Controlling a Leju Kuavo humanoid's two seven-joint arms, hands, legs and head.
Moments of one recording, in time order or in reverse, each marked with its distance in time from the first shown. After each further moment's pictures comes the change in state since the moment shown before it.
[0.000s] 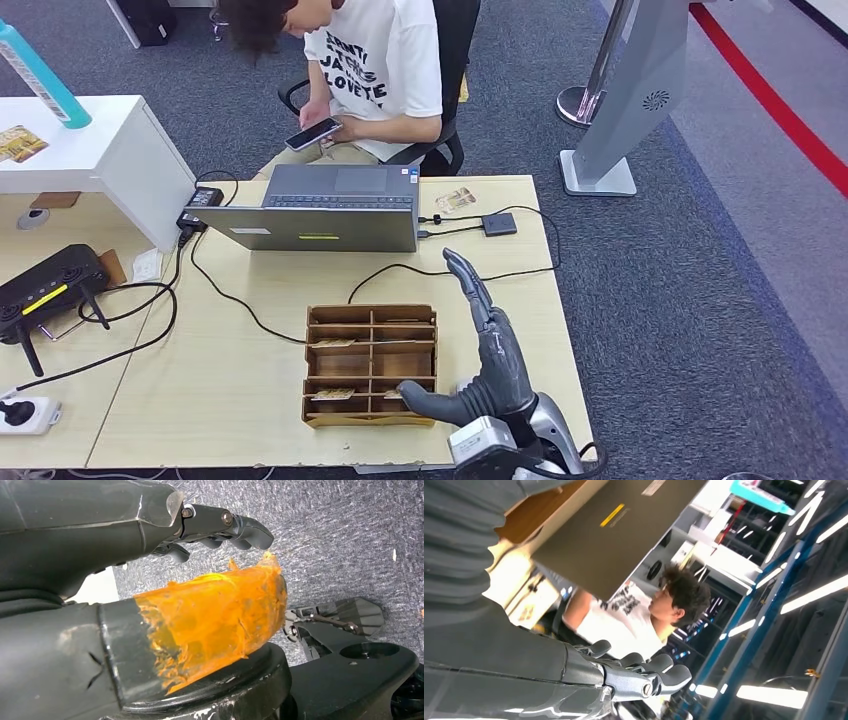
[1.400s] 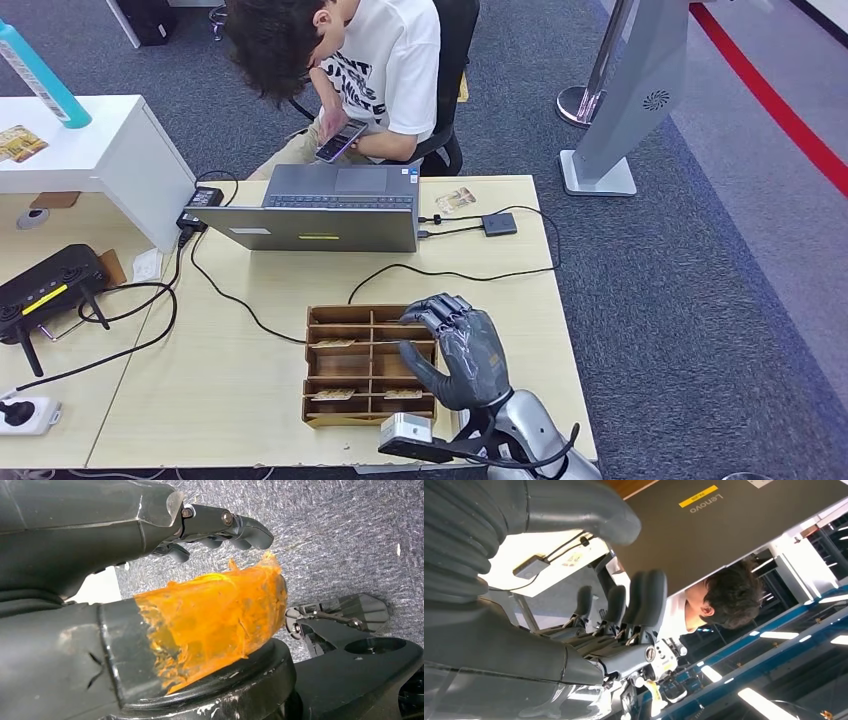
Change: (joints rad) left arm 0.000 0.000 0.000 0.000 -0.010 -0.013 0.009; right arm -0.112 -0.023 0.105 0.232 0.441 -0.148 0.269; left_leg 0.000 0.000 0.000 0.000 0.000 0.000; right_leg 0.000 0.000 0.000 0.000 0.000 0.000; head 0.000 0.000
